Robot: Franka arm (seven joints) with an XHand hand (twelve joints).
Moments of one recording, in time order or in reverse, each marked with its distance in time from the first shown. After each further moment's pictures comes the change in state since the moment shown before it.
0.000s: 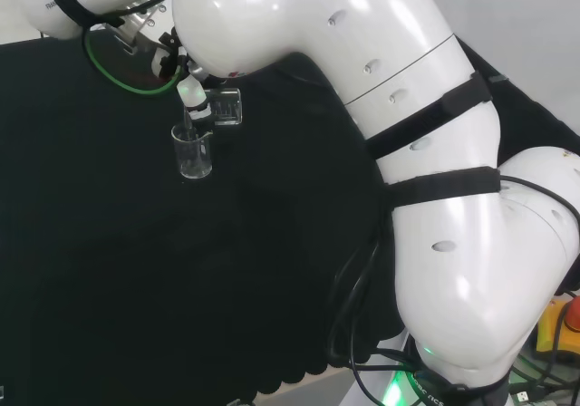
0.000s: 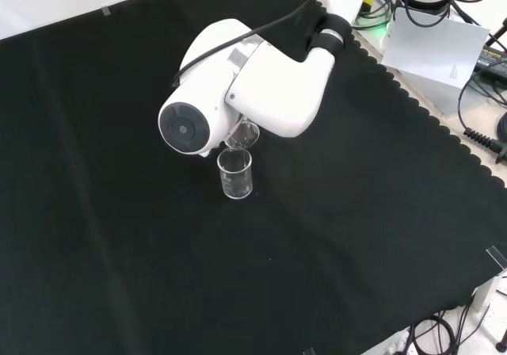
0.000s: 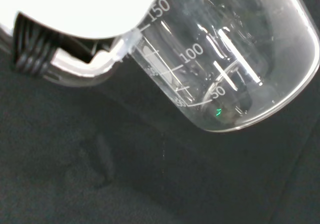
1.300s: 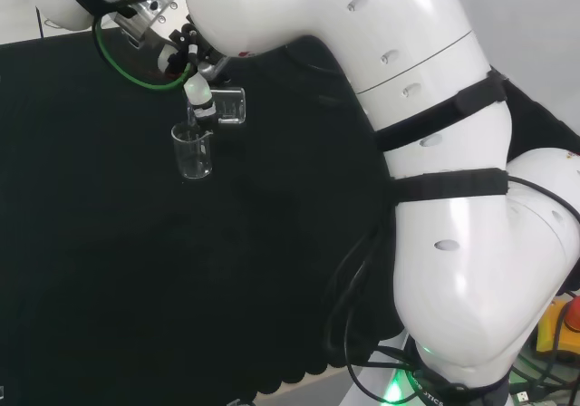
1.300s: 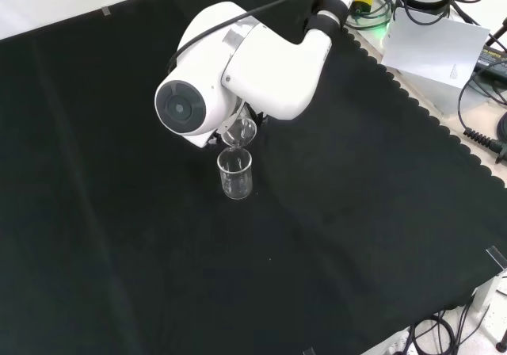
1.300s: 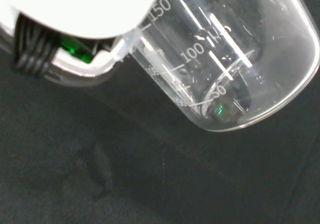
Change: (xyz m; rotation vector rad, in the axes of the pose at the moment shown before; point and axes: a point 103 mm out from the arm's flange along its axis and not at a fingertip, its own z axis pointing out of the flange) arm -0.008 -0.002 0.007 -0.052 0.039 -0.002
